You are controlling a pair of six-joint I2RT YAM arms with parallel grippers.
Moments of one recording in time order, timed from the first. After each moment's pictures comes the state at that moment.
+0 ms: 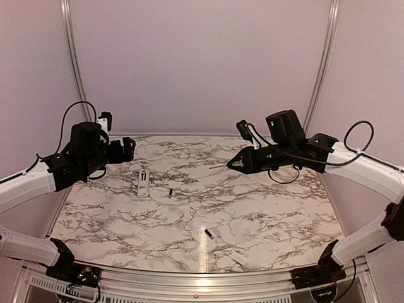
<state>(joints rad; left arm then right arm) -0.58 1.15 0.85 -0.11 -0.34 -0.35 0.73 1.34 1.17 -0.46 -0.29 0.41</state>
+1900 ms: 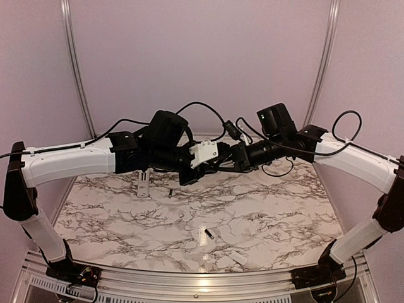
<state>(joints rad) -1.01 1.68 1.46 -0.33 0.15 0.60 0.70 1.45 1.28 -0.50 -0.66 0.43</state>
